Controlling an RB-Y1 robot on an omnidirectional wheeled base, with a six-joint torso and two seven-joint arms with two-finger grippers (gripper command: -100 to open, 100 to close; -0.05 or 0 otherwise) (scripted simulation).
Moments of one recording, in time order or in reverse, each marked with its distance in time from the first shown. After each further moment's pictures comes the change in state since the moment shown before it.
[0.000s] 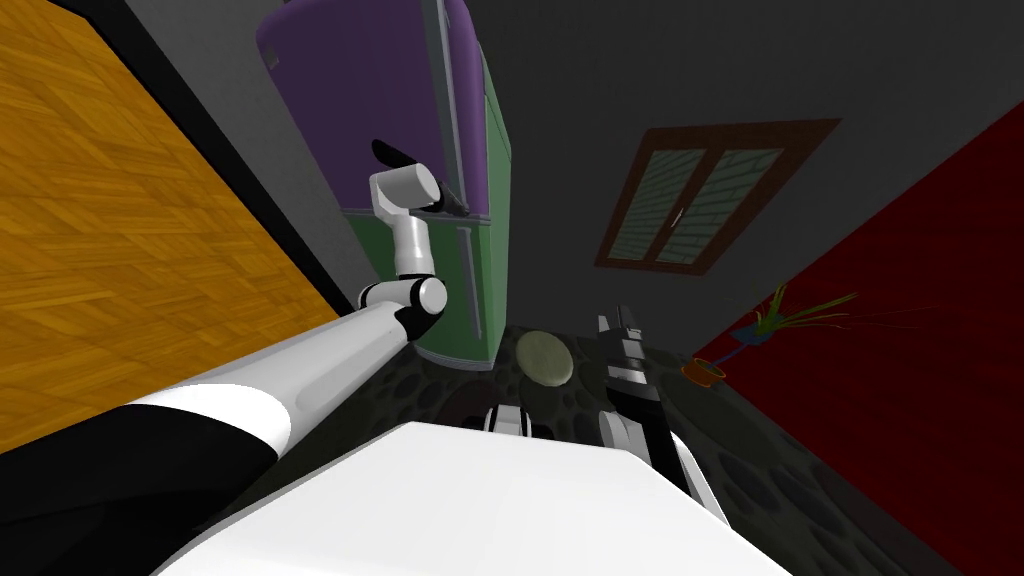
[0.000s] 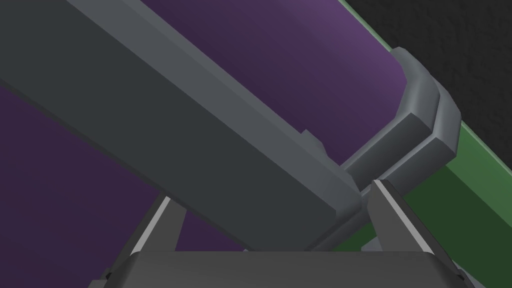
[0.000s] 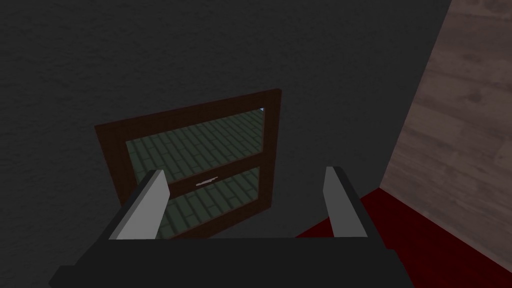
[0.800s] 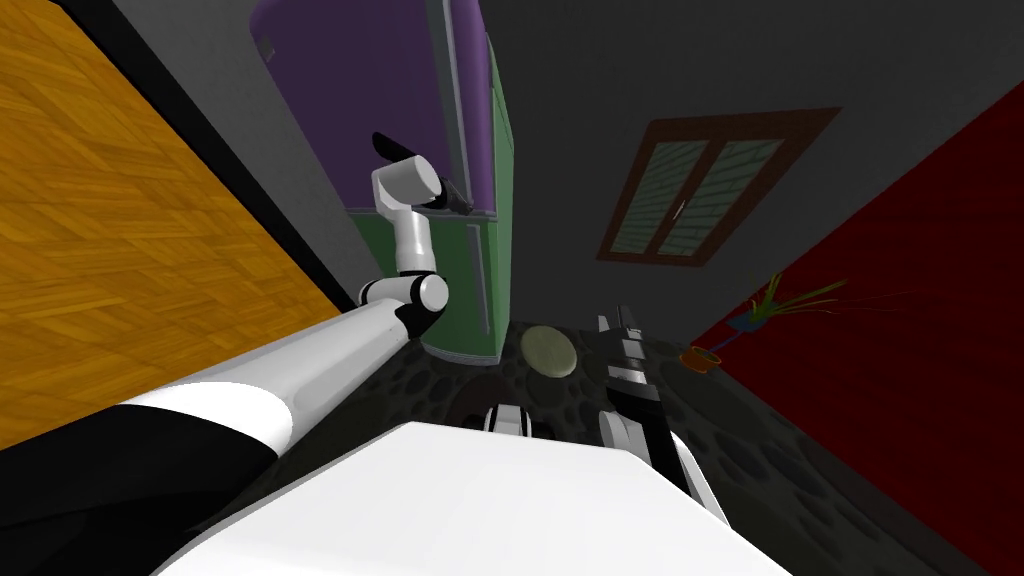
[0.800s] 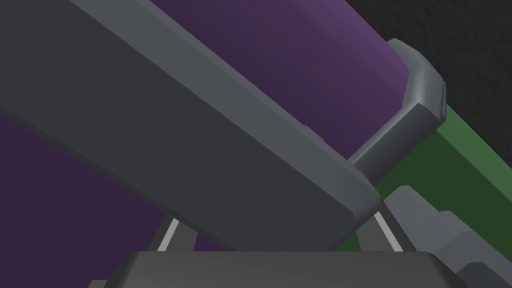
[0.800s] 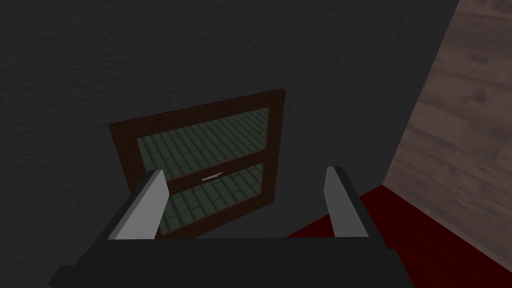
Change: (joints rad) left arm -0.032 -0.007 -0.002 0.017 0.049 0.026 -0.015; right arm -0.001 -0.001 0.000 0.000 0.000 0.000 0.000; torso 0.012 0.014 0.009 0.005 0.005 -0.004
